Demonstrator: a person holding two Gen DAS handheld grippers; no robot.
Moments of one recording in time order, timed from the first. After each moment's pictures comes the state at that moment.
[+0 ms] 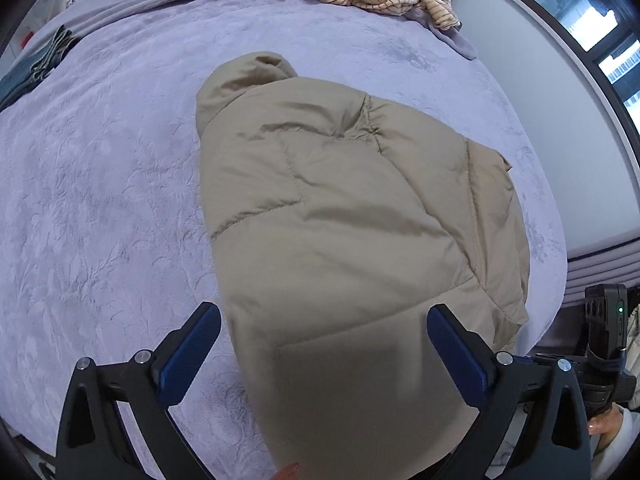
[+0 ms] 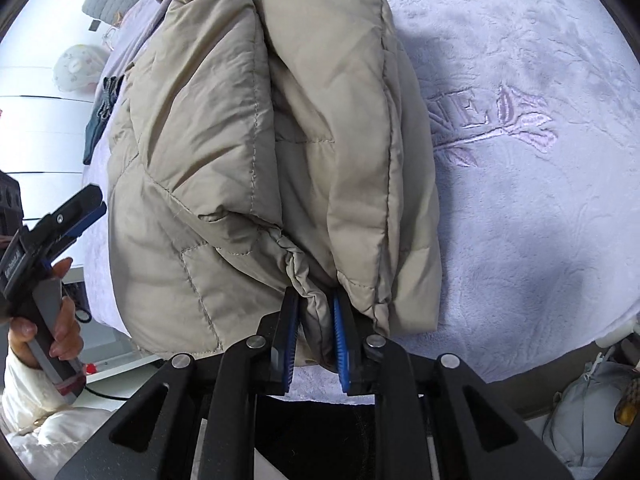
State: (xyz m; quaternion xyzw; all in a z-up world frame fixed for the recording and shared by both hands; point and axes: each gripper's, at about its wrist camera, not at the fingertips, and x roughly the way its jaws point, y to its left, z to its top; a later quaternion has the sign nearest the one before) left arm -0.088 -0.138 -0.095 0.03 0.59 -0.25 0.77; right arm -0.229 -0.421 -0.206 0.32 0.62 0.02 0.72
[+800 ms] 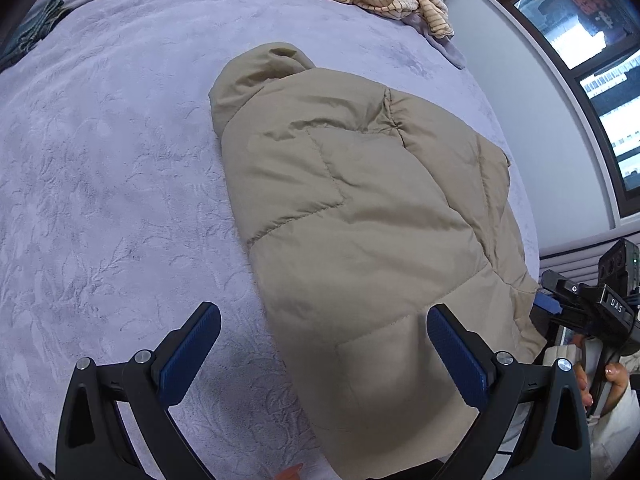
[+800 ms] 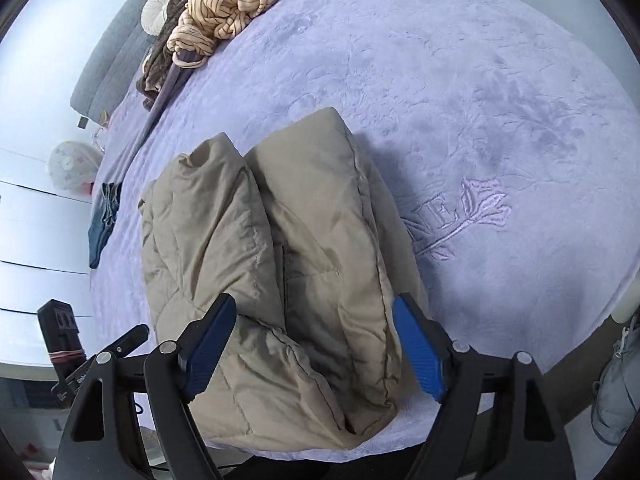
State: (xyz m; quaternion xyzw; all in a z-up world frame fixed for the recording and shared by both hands) left arm -0.041 -0.076 -0.111 -0.03 0.61 -0.31 0.73; right arm -0.211 -0.451 -0.147 0.39 0.48 -0.06 0.78
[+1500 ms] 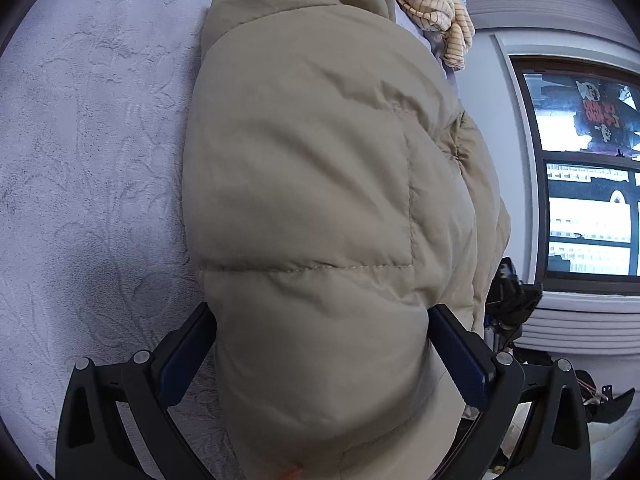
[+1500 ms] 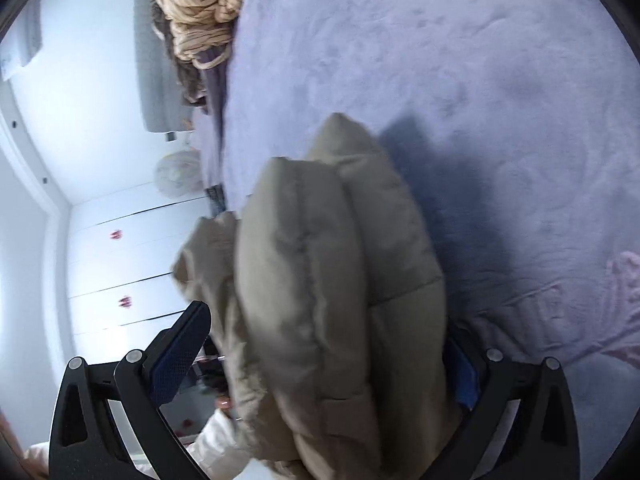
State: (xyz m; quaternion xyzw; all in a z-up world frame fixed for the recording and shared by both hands) left arm 0.009 -0.082 -0.205 -0.25 0.66 -0.35 0.61; right arm -0.121 -0.521 -0.252 0.60 0.43 0.19 0.64
